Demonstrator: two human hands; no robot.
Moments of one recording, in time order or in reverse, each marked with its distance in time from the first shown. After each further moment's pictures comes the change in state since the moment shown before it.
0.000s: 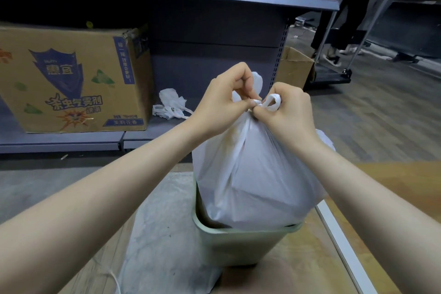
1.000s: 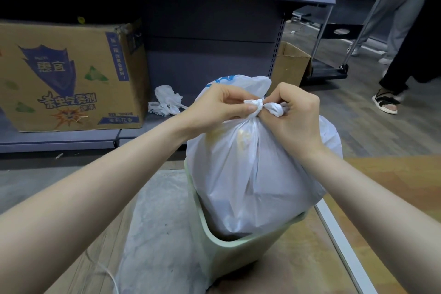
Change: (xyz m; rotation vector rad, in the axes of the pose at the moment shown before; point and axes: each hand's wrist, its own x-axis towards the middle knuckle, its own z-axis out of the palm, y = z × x) left_hand -0.007 -0.003 -0.002 -0.303 -0.269 -0.365; right_hand -0.006 0.027 0.003 0.052 0.236 -0.464
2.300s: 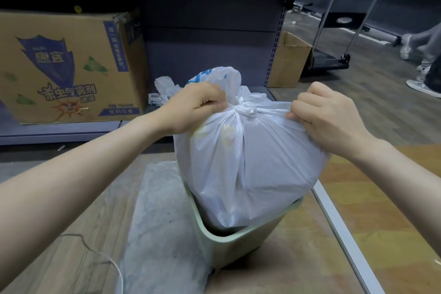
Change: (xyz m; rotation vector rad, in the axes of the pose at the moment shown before) left_hand -0.016 -0.031 -0.038 0.786 0.006 0.317; right_hand -0.013 0.041 -0.053 -0.569 -0.221 -0.572
